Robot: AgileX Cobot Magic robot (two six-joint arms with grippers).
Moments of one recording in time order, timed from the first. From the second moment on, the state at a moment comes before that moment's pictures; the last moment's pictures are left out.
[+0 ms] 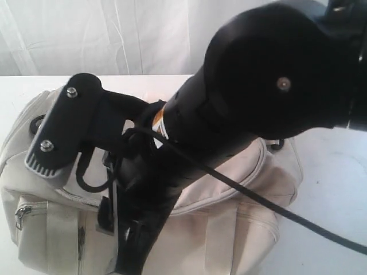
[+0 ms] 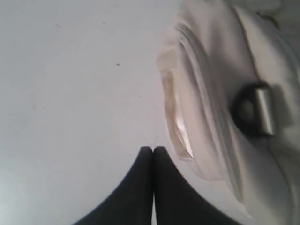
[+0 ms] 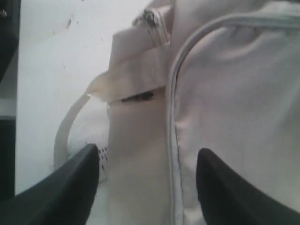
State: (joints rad) left arm -0.22 1.28 -1.32 0.14 1.14 0.21; right arm 1.18 1.46 -1.20 0.17 0.77 -0.53
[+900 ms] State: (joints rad) left arm -0.22 0.97 -0.94 -0.17 0.99 0.33; right arm 1.15 1.60 -1.21 -0.51 0.61 -0.06
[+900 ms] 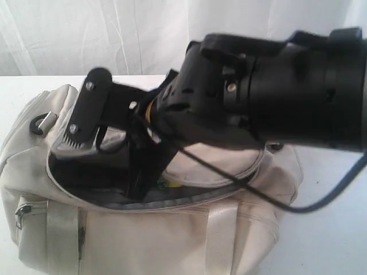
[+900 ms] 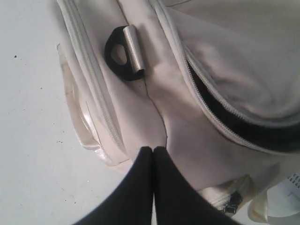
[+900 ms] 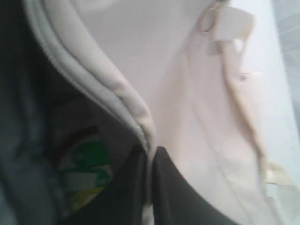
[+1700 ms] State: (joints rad) left arm -0.22 0.97 -0.93 -0.24 0.97 0.37; right arm 0.68 2.03 -1.83 -0.64 0.35 -0.31
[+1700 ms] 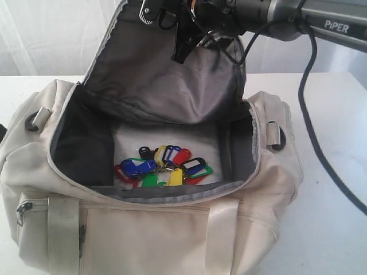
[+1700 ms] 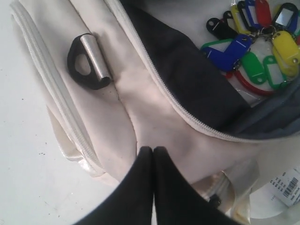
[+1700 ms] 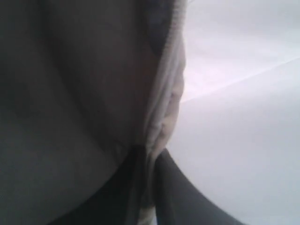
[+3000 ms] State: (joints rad) left arm -0.22 0.97 -0.90 -0.42 0.95 0.55; right arm 0.62 1.81 -1.64 0.28 0.93 -0.54
